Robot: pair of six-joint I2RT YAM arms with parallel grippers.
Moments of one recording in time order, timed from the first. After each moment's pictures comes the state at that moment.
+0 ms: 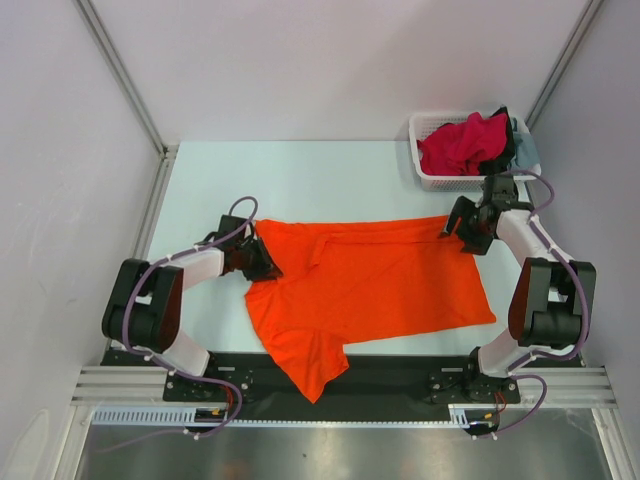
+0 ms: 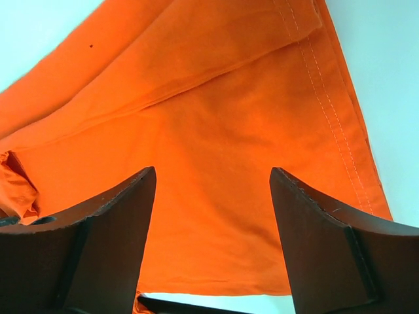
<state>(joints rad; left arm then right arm) -0.22 1.56 0.71 -0.19 0.35 -0.64 -0.10 1.58 1.10 -0.59 -0.20 0.41</state>
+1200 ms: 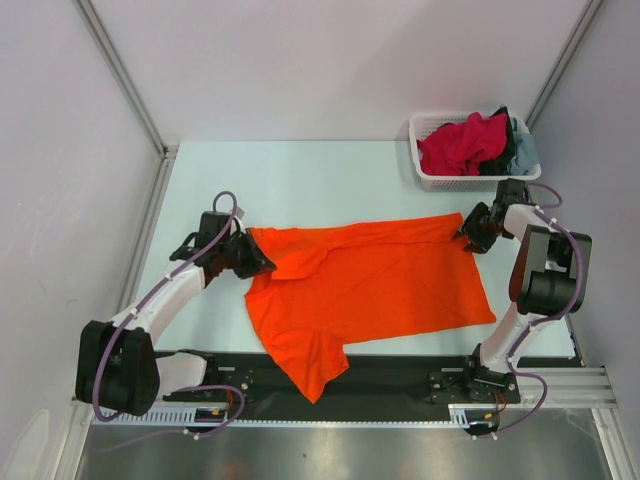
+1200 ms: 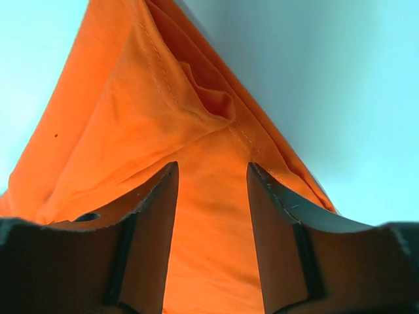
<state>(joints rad) -0.22 1.23 0.73 -0.41 0.37 -0.66 -0.23 1.81 1.14 -0.48 -0.24 0.50</state>
